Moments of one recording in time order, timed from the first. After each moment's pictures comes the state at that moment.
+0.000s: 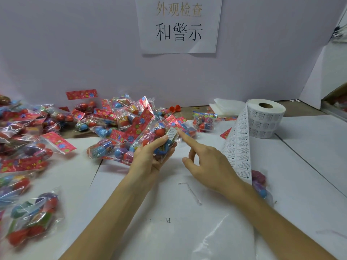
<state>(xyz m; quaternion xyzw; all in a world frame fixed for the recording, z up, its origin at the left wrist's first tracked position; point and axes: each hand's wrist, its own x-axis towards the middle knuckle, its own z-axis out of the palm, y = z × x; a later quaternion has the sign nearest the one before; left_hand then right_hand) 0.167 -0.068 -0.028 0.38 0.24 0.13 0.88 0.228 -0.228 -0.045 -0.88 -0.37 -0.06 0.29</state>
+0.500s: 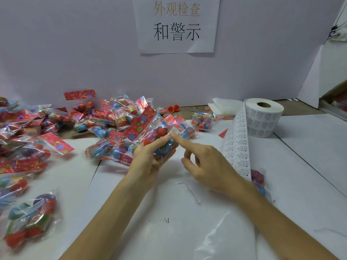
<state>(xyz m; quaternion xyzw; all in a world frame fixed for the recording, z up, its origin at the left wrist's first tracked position) 0.164 -0.070 -0.027 0.43 0.16 0.14 0.88 0.229 -0.232 -0.041 -0.84 -0.43 -0.06 0.31</state>
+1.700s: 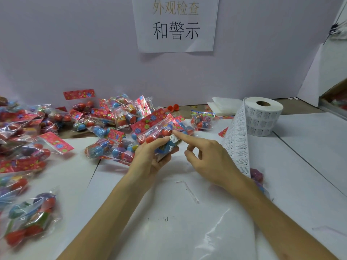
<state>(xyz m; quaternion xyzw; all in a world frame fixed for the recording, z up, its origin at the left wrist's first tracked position) 0.165 -0.071 -0.030 0.50 0.21 0.10 0.84 0.239 -0.236 -0.042 -0.86 -0.40 -0.10 0.31</state>
